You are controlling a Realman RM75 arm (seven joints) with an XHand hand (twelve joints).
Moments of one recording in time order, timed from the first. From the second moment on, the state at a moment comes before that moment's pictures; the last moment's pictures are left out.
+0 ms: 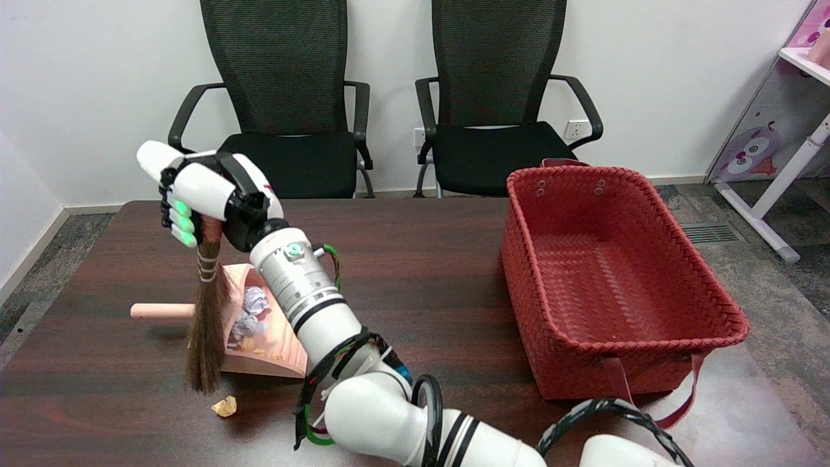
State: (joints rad) arm 0.37 -1.88 0.92 -1.07 -2.22 0.53 0.94
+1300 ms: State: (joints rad) arm 0.36 -1.53 0.87 -1.39 -2.19 0.68 0.76
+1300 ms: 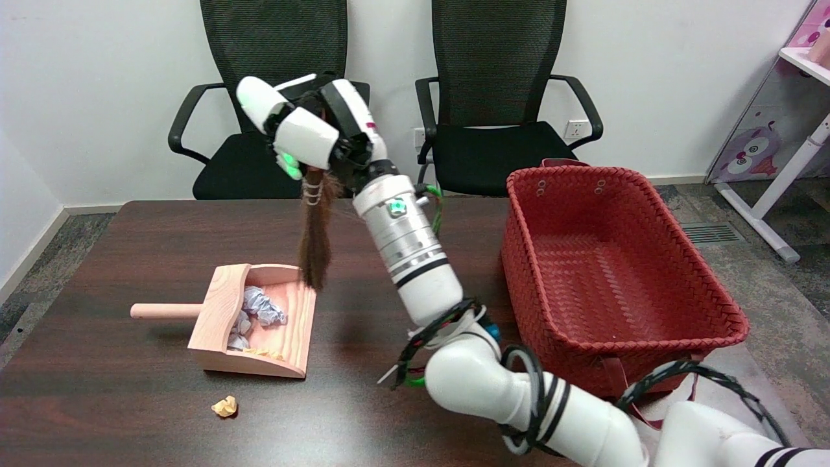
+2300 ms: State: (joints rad) arm 0.17 -1.39 0.77 -1.67 -2.10 0.66 0.69
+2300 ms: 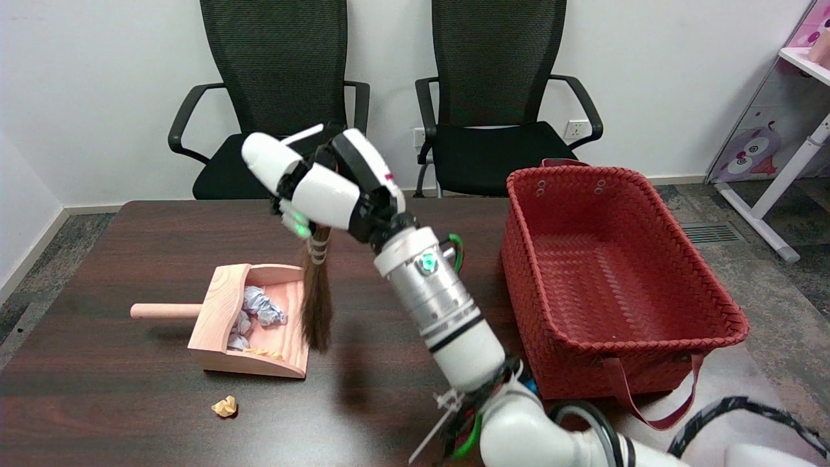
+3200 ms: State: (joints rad) arm 0.03 -1.64 0.63 -1.62 -2.05 0.51 0.71
